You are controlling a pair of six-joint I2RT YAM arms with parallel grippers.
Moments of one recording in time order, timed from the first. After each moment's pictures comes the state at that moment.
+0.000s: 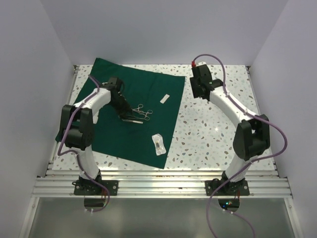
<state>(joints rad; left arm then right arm) -0.19 1.88 1.37 -0.79 0.20 -0.79 0.33 1.78 1.51 -0.58 0.46 0.02</state>
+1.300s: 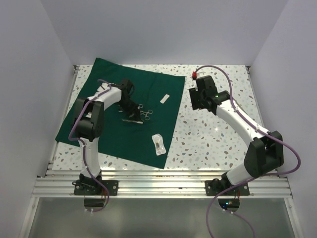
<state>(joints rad) -0.26 2.09 1.49 -0.81 0.23 -1.12 0.40 1.51 1.25 -0.57 0.28 0.09</state>
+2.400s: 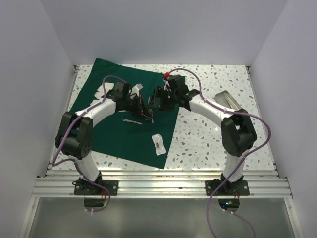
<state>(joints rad) -0.32 1.75 1.17 -0.36 0.72 -0.59 0.58 1.86 1.44 -0.31 -0.32 0.66</state>
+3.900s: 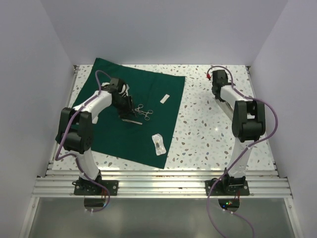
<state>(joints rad) -0.23 1.83 1.32 -0.69 0.30 -0.47 0.07 2.01 1.46 -0.40 0.56 -0.48</state>
